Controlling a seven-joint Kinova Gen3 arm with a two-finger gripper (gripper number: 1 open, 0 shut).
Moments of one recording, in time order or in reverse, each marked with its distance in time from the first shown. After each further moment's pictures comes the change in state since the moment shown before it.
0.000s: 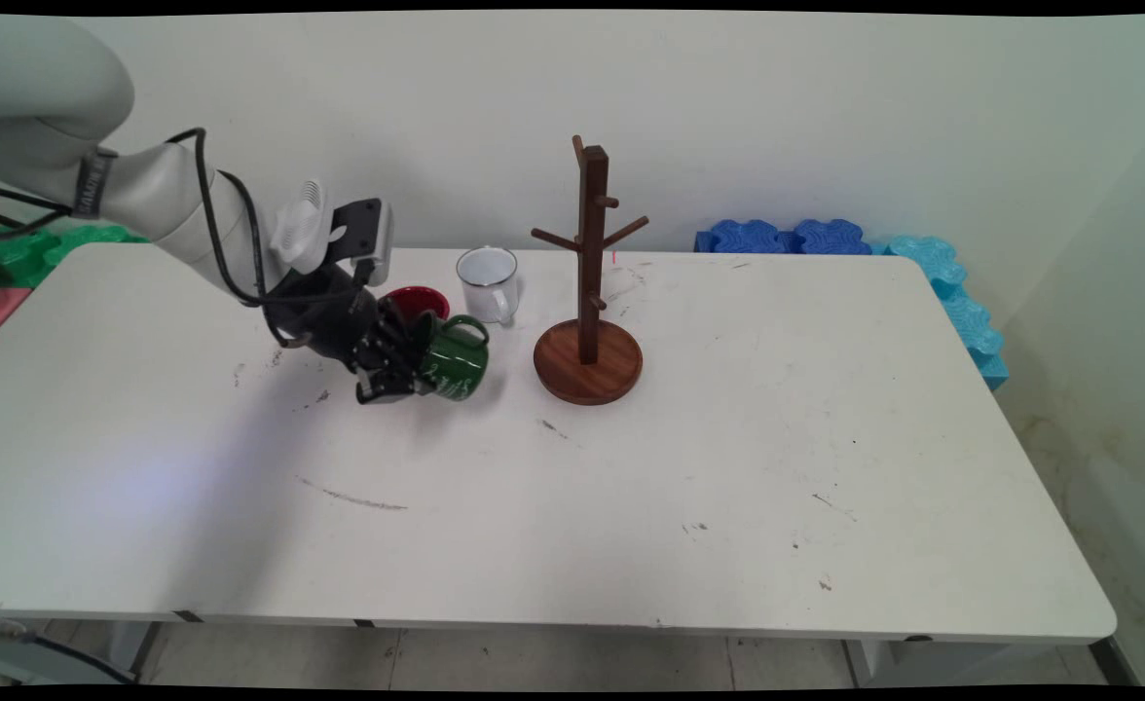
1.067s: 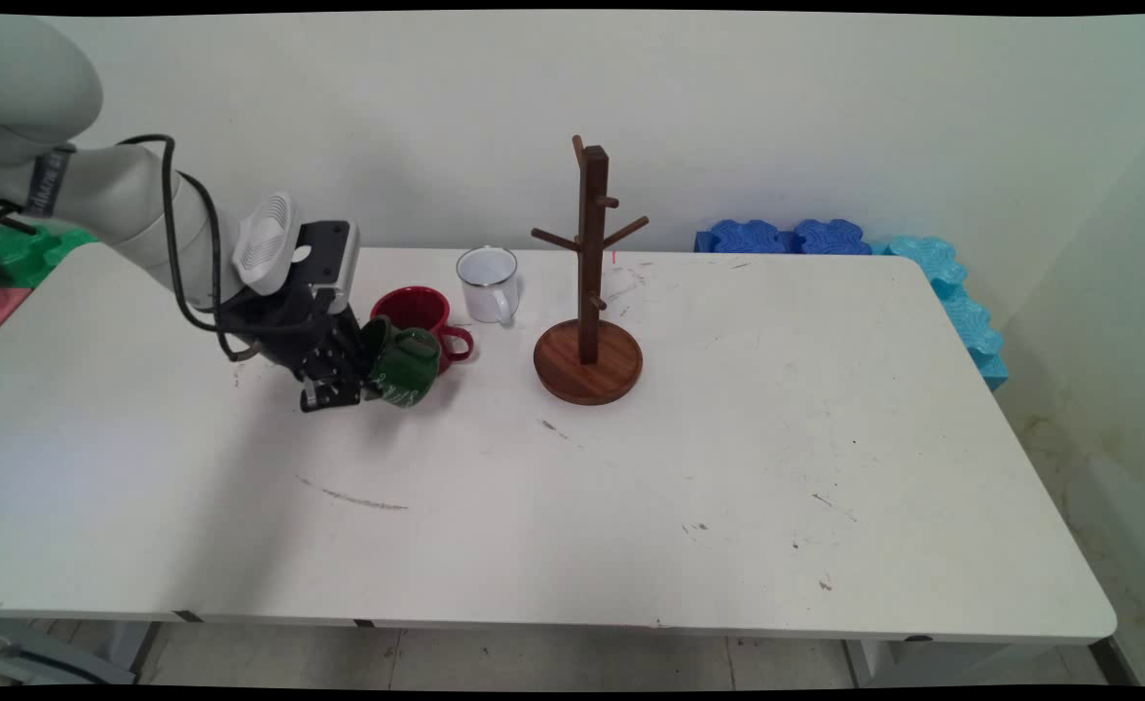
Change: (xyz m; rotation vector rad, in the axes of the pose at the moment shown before) arm -0.019 0.009 -0.016 0.037 -0.145 0.095
